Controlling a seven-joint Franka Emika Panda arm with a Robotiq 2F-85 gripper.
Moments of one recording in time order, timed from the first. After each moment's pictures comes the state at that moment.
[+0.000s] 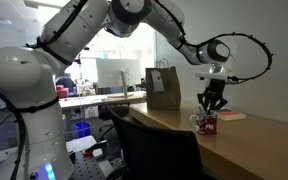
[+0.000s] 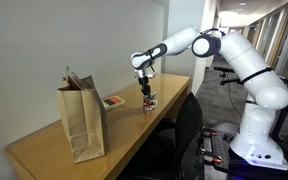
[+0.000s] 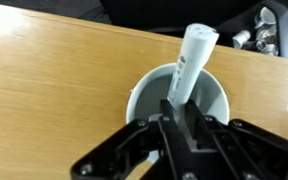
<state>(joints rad) -0.23 0.74 -0.08 -1.33 0.03 1.70 -0.35</state>
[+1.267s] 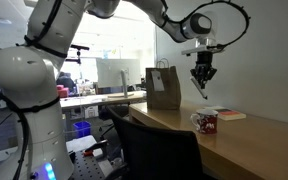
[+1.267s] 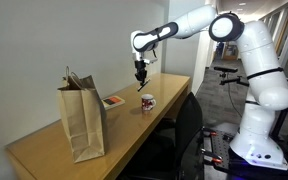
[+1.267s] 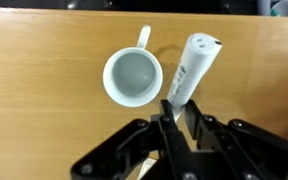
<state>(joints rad) -0.14 0.45 -0.07 -1.50 0.01 1.83 -0.11</state>
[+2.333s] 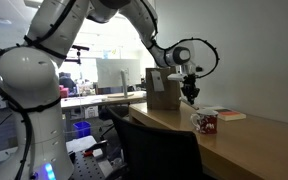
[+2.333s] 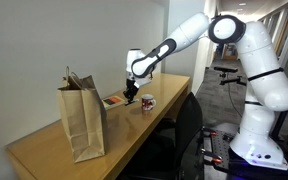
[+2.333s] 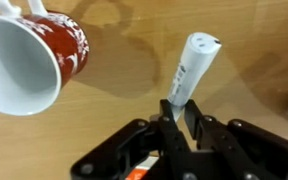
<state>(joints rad) 0.00 0.49 -0.06 -1.78 0.00 2.41 0.19</state>
